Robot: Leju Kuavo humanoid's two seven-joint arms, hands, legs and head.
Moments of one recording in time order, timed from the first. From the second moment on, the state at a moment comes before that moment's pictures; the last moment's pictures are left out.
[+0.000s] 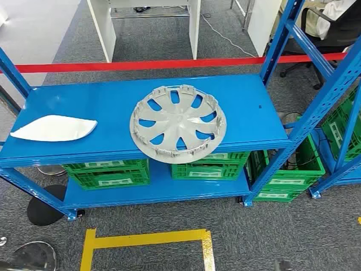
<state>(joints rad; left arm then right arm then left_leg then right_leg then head) -0.01 -0.05 0.32 -0.24 0.25 0.01 -0.26 -0.07 0.04 -0.82 -0.26 0.48 -0.04 -0.46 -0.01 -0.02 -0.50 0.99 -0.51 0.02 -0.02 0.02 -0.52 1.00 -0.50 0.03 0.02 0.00</state>
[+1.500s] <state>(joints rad) -0.06 -0.07 0.26 -0.22 -0.03 0.02 -0.20 -0.02 -0.11 0.54 -1.41 0.67 -0.30 -0.35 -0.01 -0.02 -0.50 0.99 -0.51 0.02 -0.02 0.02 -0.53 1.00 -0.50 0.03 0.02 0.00</state>
